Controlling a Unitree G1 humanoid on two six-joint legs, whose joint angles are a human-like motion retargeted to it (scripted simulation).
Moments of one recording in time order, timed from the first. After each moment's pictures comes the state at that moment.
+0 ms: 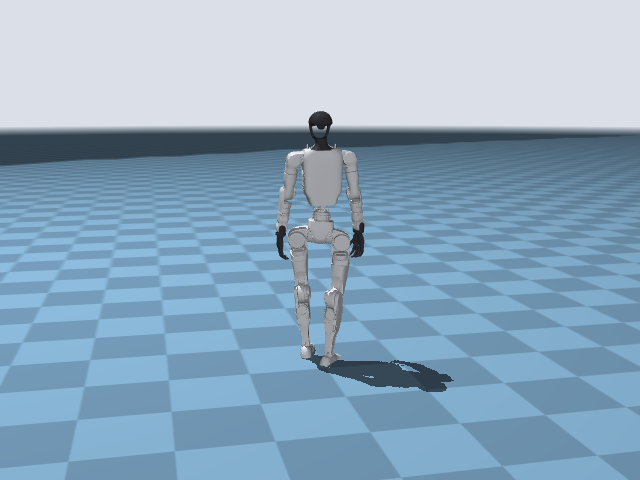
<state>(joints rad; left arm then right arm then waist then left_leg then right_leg) -0.16 0.16 0.27 1.62 0.22 0.06 -0.08 0.06 -0.14 -0.05 1.30 -0.58 0.07 0.24 0.17 -0.11 -0.04 -0.12 -0.19 -0.07 0.01 0.07 0.00 0.07 -0.07 -0.45 0.05 -0.13 0.04</state>
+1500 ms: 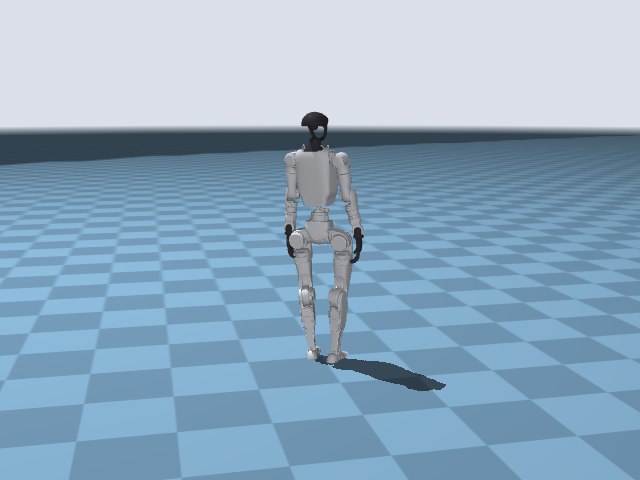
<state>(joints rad) 0.02 0.10 0.42 1.61 0.16 0.06 -0.10 0.01 -0.15 -0.02 1.42 -0.53 0.14 0.23 -0.22 0.00 -0.13 -0.06 -0.05 0.26 -0.02 -0.05 0.05 -0.08 0.03 -0.14 0.07 -0.04 0.01</state>
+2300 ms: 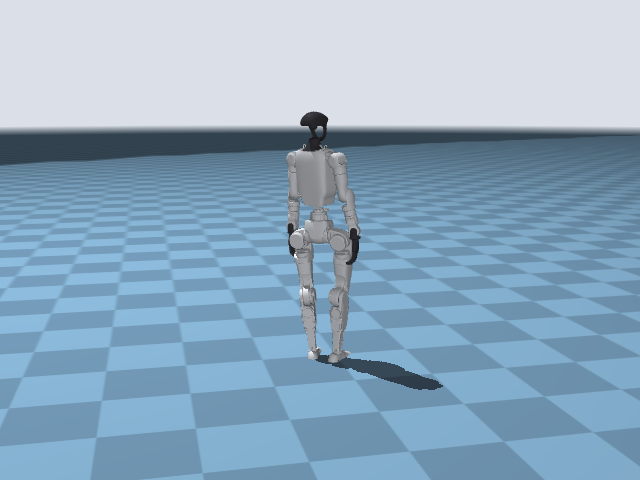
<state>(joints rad) 0.04 0.10 0.36 1.58 0.16 0.06 -0.12 -0.01 -0.16 -0.02 1.46 -0.52 0.15 0.21 -0.30 0.04 -0.13 -0.05 -0.02 0.33 -0.03 -0.06 0.05 -0.12 0.06 -0.08 0.08 -0.02 0.02</state>
